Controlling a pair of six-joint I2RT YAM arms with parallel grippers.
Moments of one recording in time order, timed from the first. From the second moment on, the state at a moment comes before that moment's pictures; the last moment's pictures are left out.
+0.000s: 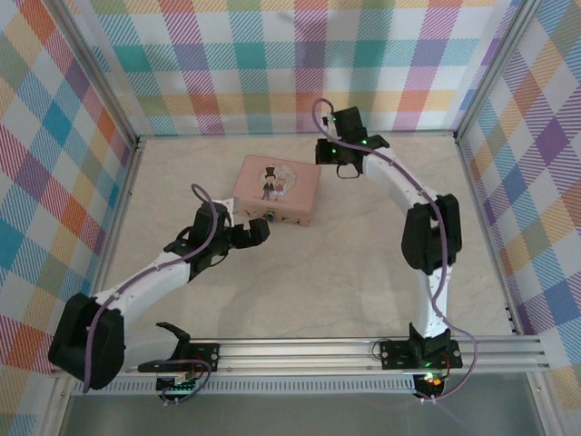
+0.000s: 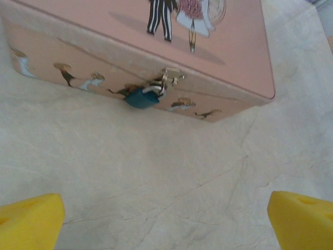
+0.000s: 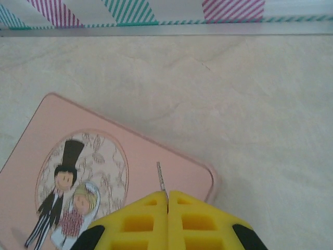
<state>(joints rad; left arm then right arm) -0.43 1.23 0.64 -0.08 0.16 -0.56 0.41 2.08 1.90 -0.56 -0.14 0.28</state>
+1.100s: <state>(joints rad) -0.41 1.87 0.77 0.60 0.41 -0.49 0.41 2.56 2.46 -0.78 -0.16 0.20</state>
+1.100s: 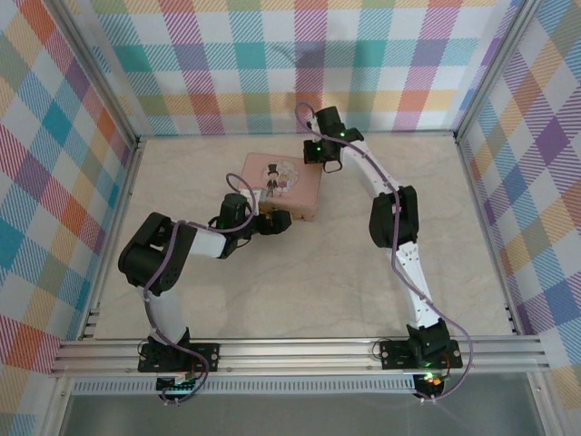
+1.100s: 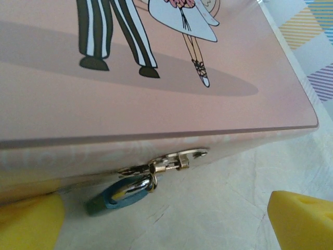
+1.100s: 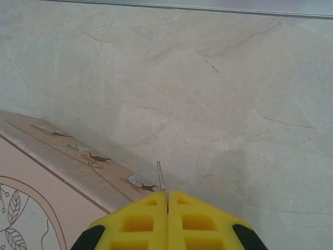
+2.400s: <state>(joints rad) -0.58 1.96 0.75 0.86 0.32 -0.37 0.41 2.53 2.37 -0.65 -0.13 0.17</state>
